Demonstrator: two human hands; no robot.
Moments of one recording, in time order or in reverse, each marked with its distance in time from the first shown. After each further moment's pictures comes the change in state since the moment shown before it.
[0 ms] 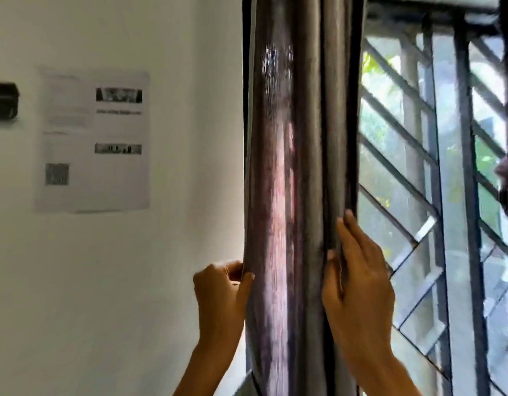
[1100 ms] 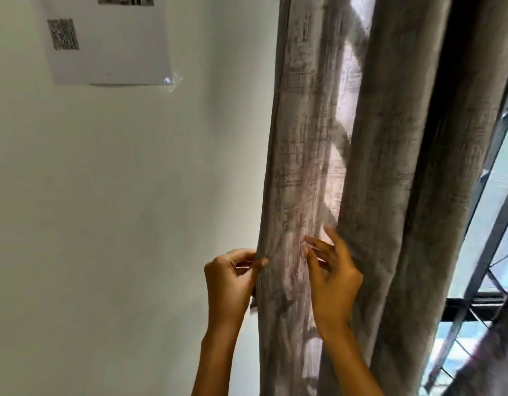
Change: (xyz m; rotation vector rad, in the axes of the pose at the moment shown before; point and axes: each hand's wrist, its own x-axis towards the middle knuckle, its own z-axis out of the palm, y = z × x) left_hand -0.145 -0.059 -0.032 -0.047 -0.083 -0.401; right_hand -0.181 0.020 0.032 0.343 -0.255 0.580
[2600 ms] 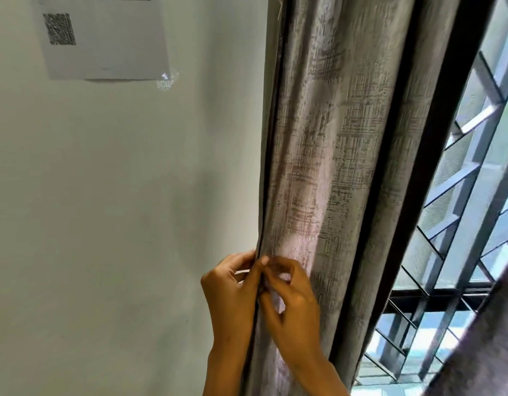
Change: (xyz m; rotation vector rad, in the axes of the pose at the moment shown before) left_hand -0.030 0.017 -0.003 -0.070 0.130 0.058; right_hand -0.065 -0.033 0.000 -0.029 -0.324 -0.246
